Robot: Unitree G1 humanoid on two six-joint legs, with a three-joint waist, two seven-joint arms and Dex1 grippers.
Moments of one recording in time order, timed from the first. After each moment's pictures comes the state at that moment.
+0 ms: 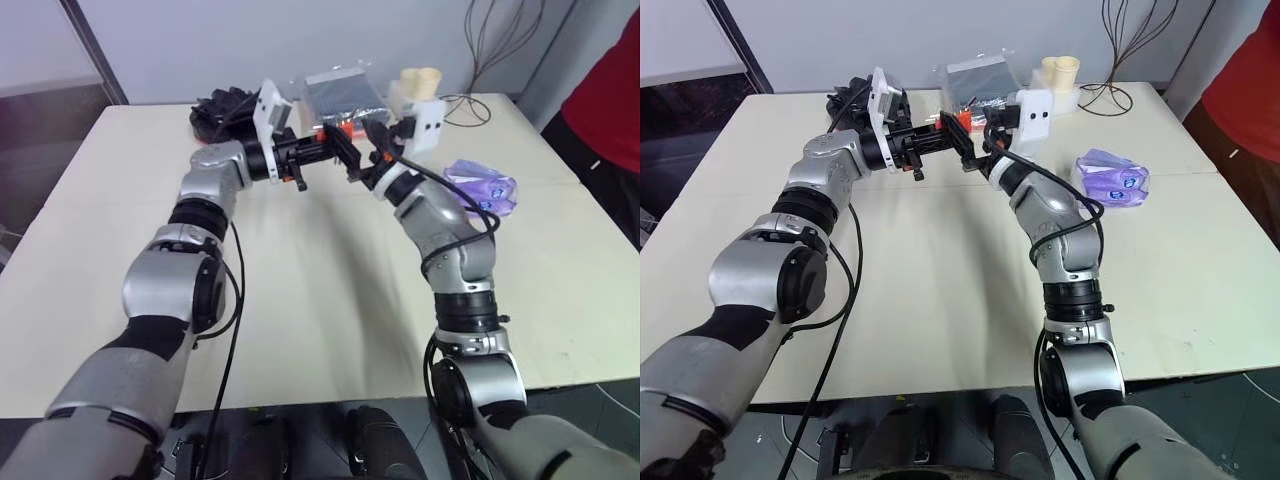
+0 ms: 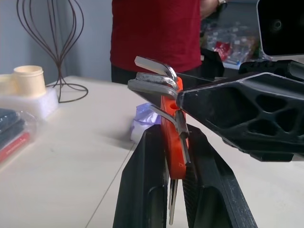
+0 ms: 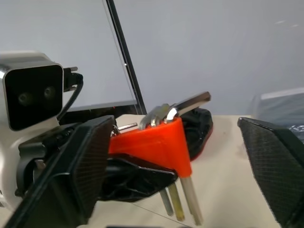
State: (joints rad) left arm -1.35 0.25 0.15 1.24 -0.20 -0.03 -1.25; right arm -0.78 -0.11 -0.10 0.05 0.44 0.45 0.33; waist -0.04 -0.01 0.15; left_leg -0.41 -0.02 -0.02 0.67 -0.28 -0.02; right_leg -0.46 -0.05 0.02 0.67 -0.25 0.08
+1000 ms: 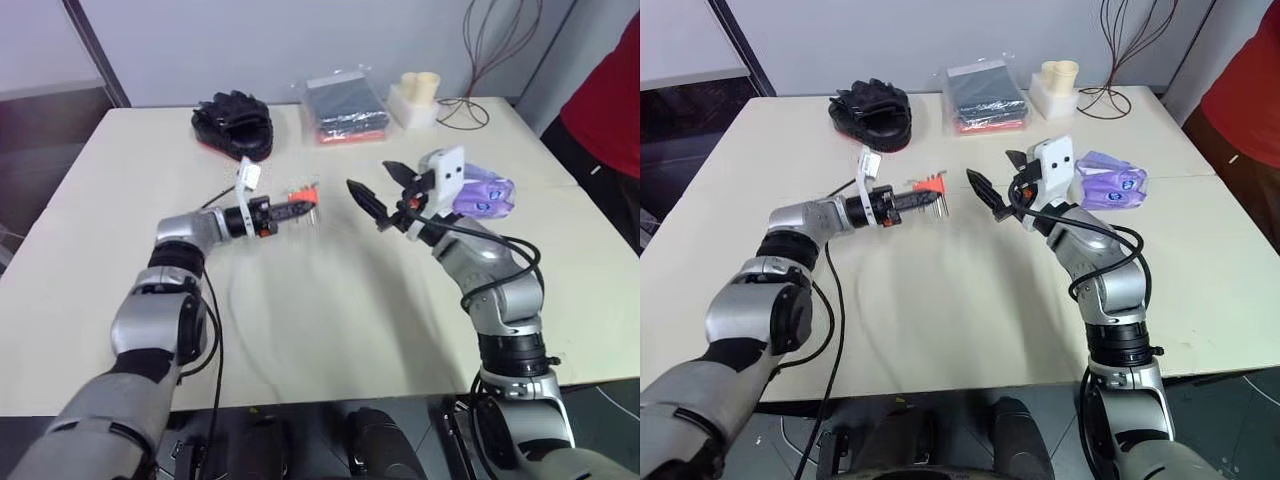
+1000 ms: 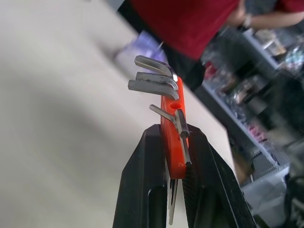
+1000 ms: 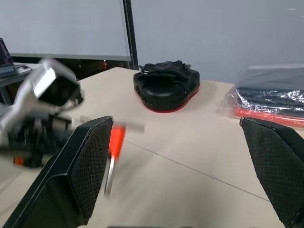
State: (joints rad) left arm -1.05 0.31 0.15 1.08 -0.29 0.58 -1.26; right arm -0.56 -0.30 -0.04 -0.14 0.40 0.49 0.45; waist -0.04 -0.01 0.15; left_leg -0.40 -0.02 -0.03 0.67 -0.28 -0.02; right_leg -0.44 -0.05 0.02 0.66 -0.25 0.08
